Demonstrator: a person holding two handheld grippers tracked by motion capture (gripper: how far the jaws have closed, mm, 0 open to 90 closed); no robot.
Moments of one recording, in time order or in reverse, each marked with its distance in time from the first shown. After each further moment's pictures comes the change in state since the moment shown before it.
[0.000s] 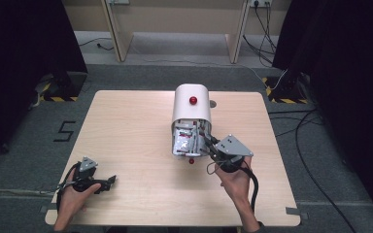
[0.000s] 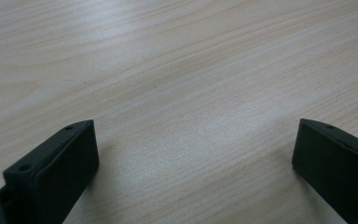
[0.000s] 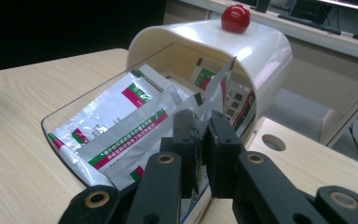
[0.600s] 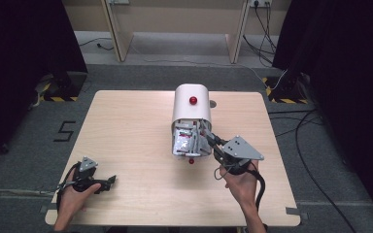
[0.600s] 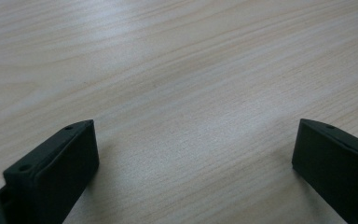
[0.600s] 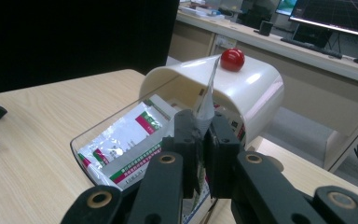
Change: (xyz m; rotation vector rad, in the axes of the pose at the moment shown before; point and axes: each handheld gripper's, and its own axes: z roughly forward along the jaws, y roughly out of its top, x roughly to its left) left arm 0.000 0.000 0.000 0.000 0.000 0.000; right arm -0.003 0.015 -0.025 -0.080 0.027 -0.007
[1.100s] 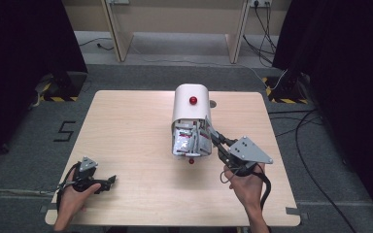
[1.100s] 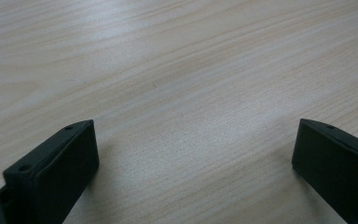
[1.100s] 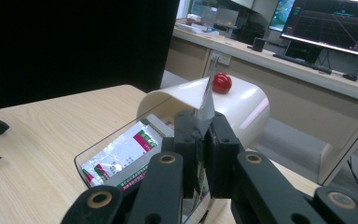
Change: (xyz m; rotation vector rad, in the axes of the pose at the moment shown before) left arm 0.000 0.000 0.000 0.000 0.000 0.000; right arm -0.002 0.011 -0.017 -0.052 -0.014 -0.007
